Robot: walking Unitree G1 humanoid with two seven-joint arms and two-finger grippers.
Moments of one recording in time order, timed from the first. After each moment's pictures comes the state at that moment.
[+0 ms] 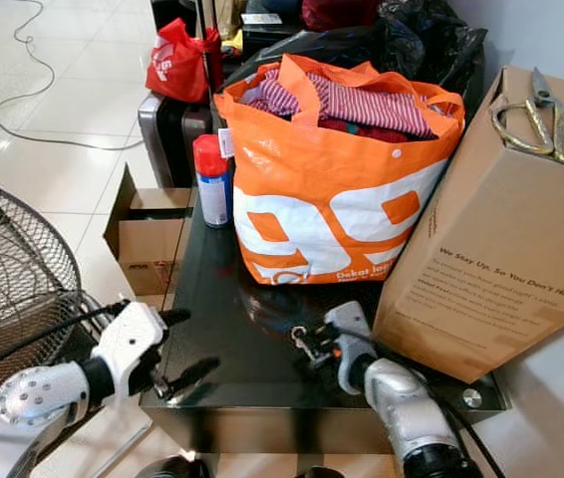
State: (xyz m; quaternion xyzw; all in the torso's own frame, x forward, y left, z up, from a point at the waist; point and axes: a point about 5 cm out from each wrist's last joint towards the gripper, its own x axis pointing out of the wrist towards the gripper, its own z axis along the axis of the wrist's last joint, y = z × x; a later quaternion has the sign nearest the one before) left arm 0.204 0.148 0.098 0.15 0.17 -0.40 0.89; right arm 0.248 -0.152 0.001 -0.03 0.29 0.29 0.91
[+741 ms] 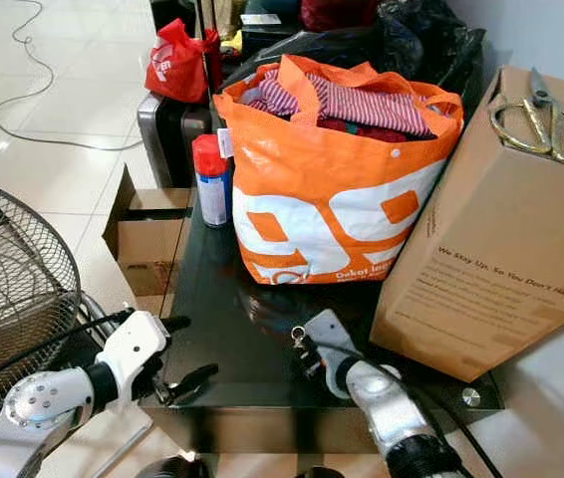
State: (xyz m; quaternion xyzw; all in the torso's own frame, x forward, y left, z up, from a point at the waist) left arm 0.206 0.149 0.082 0.16 0.17 -0.41 0.88; right arm 0.252 -0.140 -0.015 -0.14 0.33 0.28 0.89
